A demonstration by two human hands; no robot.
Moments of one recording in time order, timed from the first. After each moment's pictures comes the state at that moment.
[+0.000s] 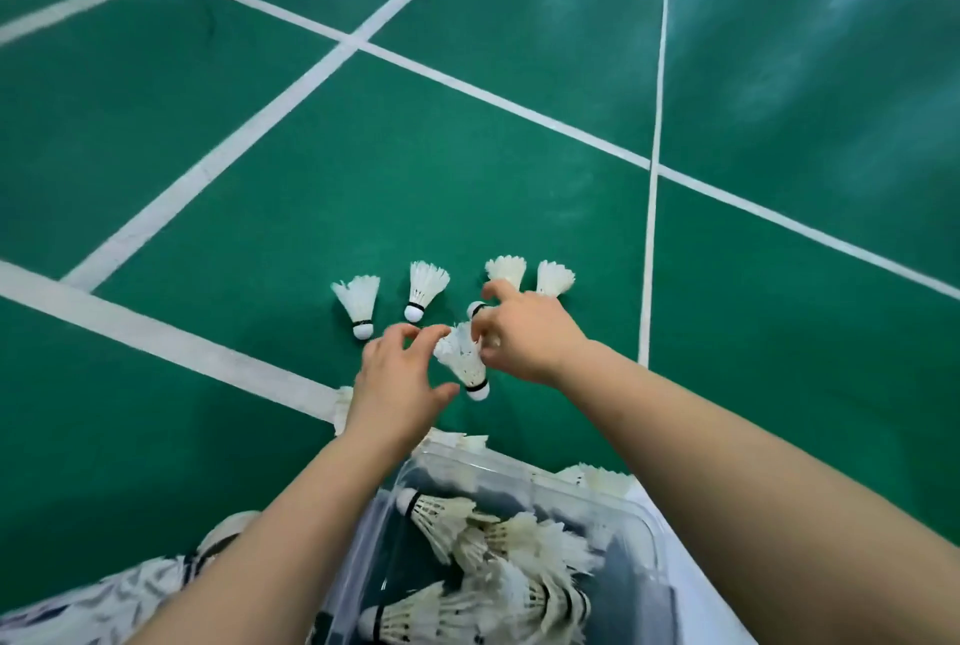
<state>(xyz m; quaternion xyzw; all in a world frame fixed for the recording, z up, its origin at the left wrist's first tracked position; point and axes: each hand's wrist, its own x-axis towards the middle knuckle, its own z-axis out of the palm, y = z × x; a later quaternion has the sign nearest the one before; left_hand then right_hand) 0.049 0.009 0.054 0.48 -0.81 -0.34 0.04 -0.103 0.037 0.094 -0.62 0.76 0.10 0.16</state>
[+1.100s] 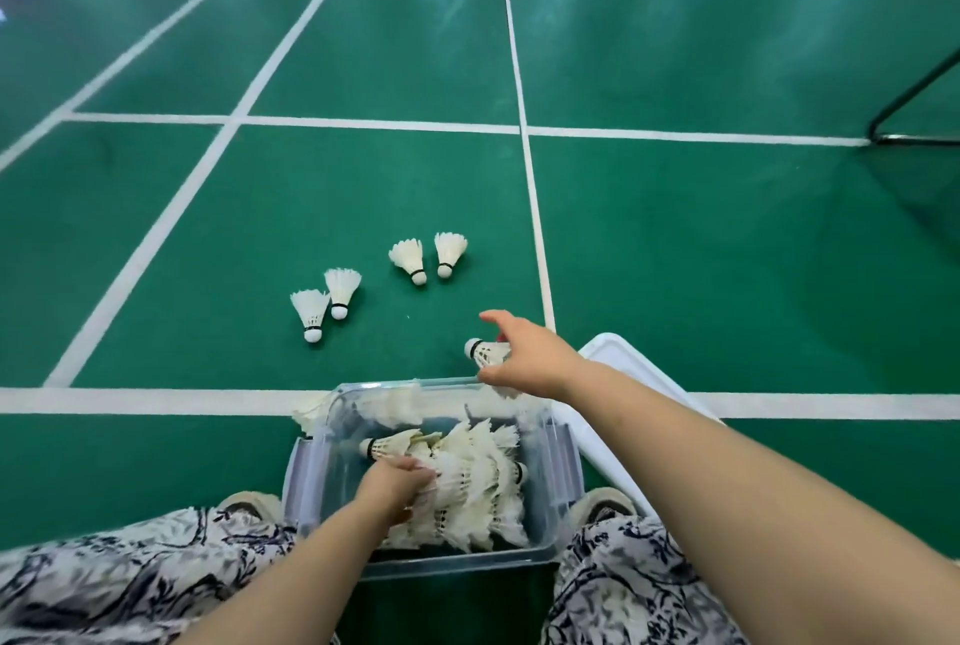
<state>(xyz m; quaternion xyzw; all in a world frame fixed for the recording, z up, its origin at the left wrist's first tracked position) 0.080 0.154 -0.003 0.56 -0.57 -0.59 -0.11 -0.110 0.235 0.114 -0.40 0.85 -0.16 0.31</state>
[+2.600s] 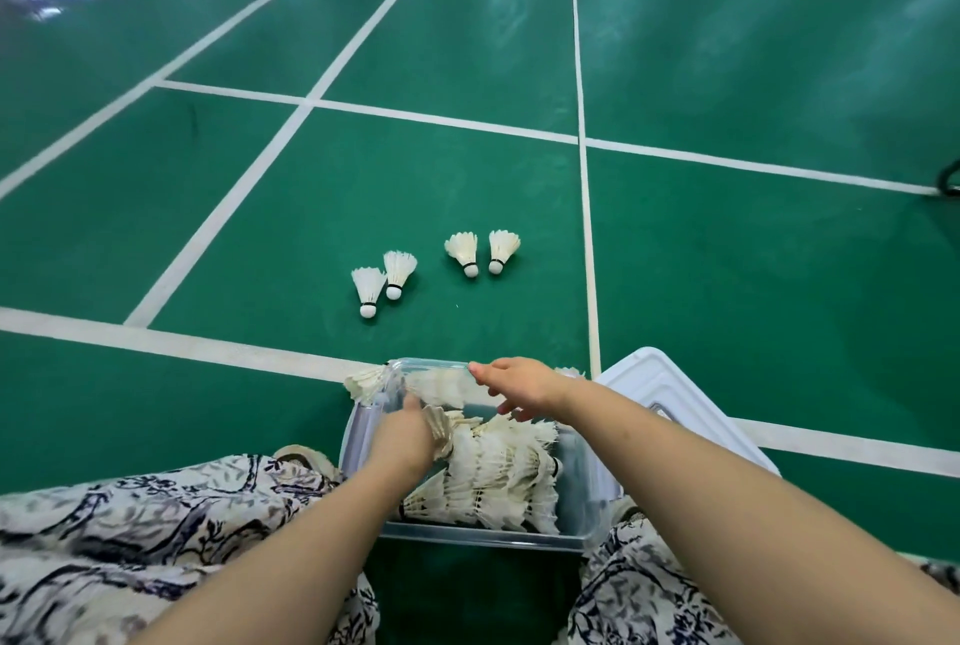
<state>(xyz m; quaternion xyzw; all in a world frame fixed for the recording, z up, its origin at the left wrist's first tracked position) 0.095 0.139 0.052 0.49 -0.81 -0.27 -0.16 -0.048 0.204 0.104 -0.31 0.79 -0.17 0.50</state>
